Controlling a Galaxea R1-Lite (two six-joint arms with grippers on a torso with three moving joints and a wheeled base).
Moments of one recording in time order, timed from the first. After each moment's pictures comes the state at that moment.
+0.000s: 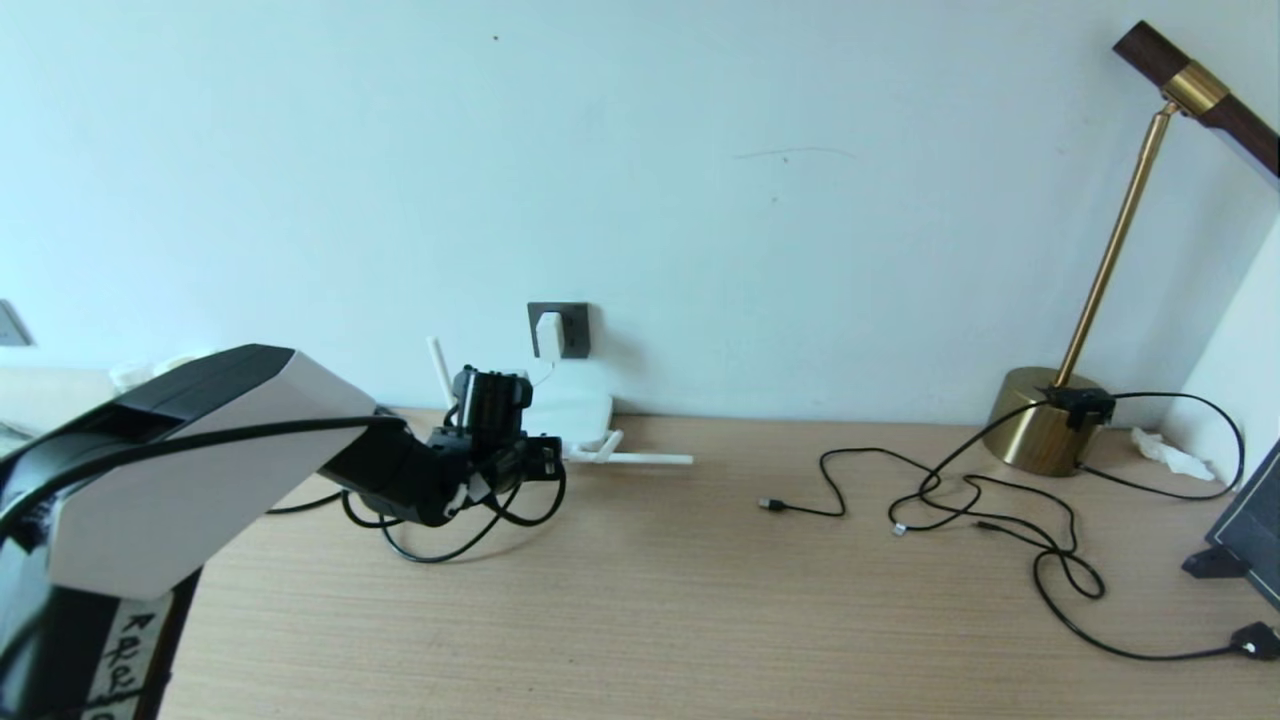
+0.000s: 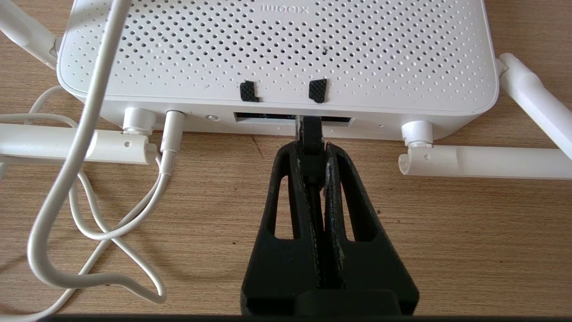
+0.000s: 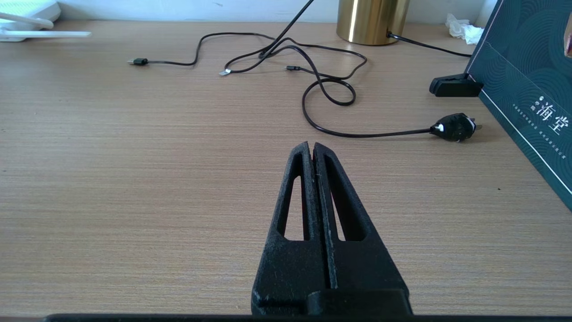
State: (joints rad) left arm -0.32 2.35 -1.31 -0.50 0.23 -0.14; right arm 0.00 0.00 -0.05 0.12 -0.04 0.02
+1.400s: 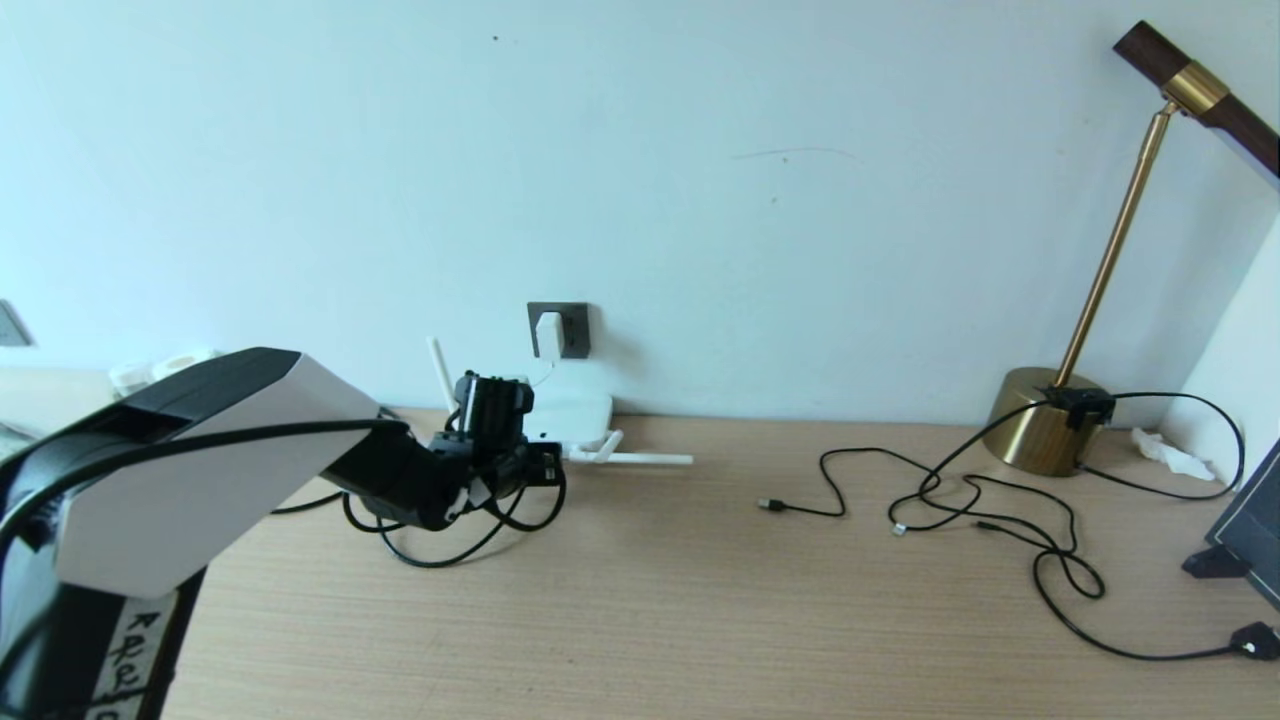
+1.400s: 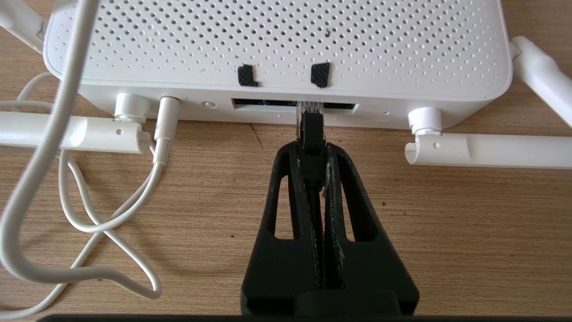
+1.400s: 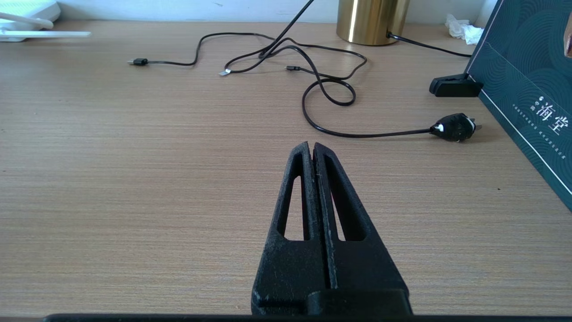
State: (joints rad) left arm -0.32 2.35 -1.29 -0.50 0.23 -0.14; right arm 0.00 0.00 -0.05 0.12 -0.04 0.02
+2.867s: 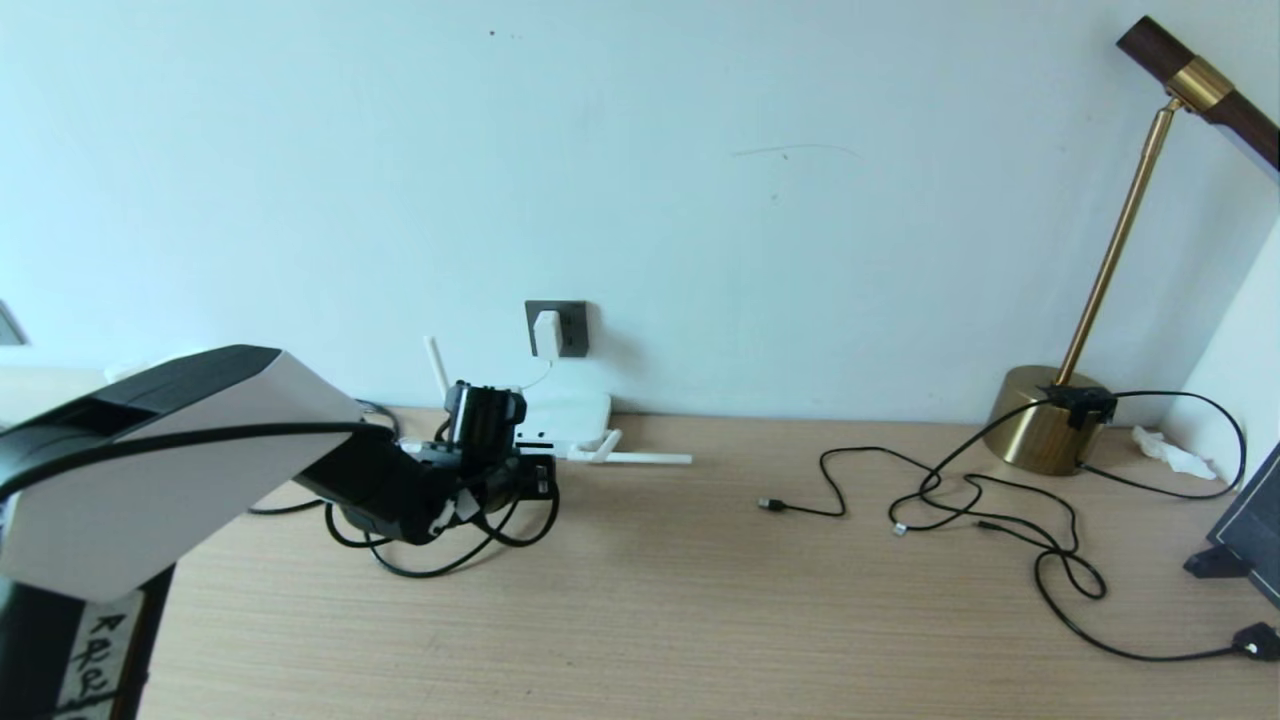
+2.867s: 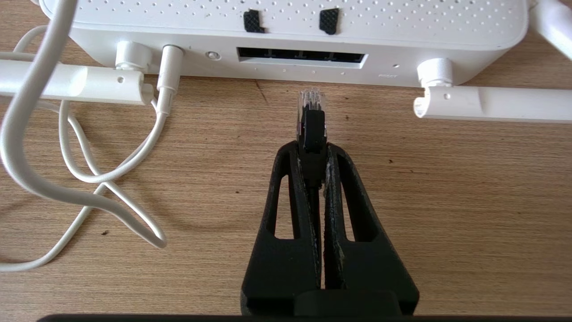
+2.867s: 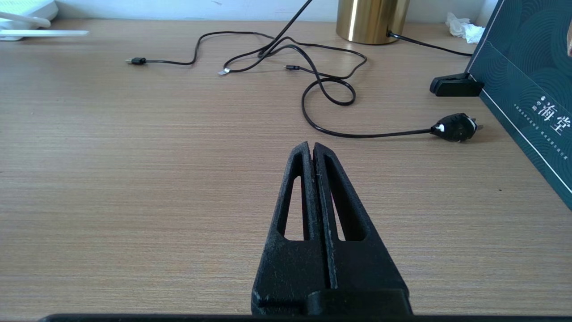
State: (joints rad) left arm -0.33 2.29 -1.18 -0.51 0.23 -0.15; right arm 0.00 0.00 -0.05 0.12 -0.04 0.02
